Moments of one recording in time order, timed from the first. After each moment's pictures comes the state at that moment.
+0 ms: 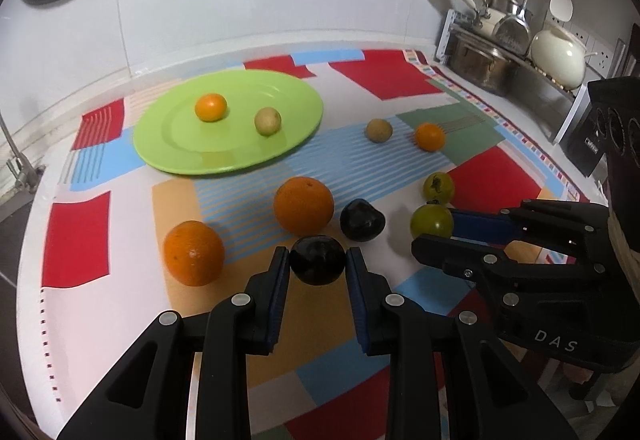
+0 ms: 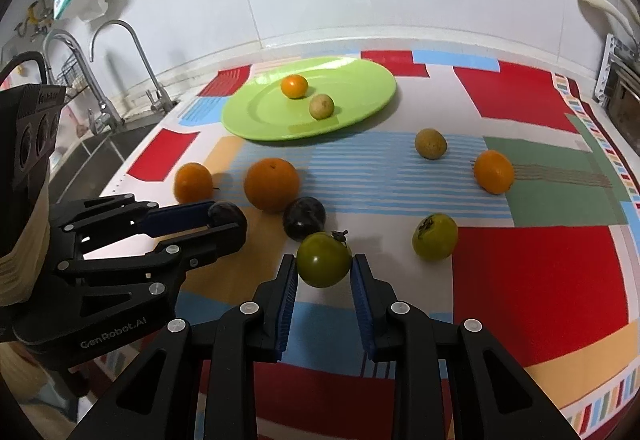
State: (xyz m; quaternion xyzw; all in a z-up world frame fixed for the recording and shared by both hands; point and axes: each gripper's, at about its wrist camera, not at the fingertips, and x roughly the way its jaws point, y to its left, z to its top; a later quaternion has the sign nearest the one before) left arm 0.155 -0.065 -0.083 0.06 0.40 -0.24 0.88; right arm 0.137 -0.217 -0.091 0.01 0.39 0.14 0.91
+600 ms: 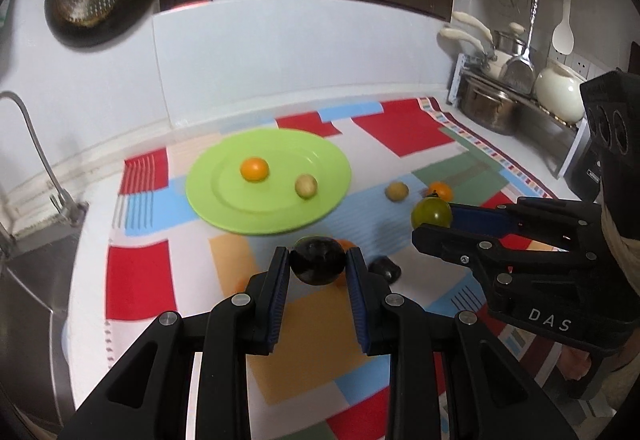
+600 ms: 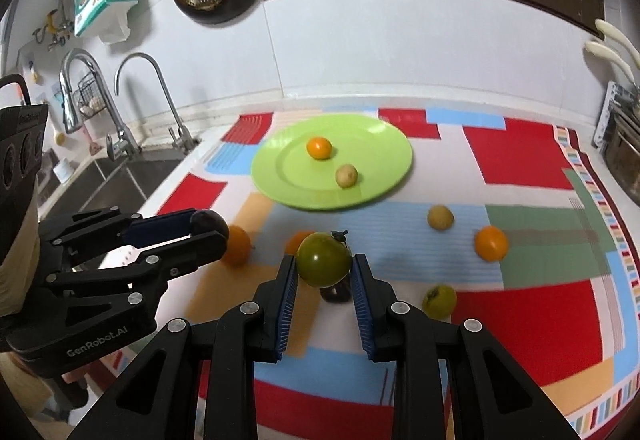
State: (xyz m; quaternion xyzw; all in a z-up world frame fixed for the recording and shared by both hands) left arm 0.152 -0.040 -0.024 0.06 0.34 -0.21 0.92; right arm 0.138 -0.199 -0.037 0.00 0.34 0.15 0.93
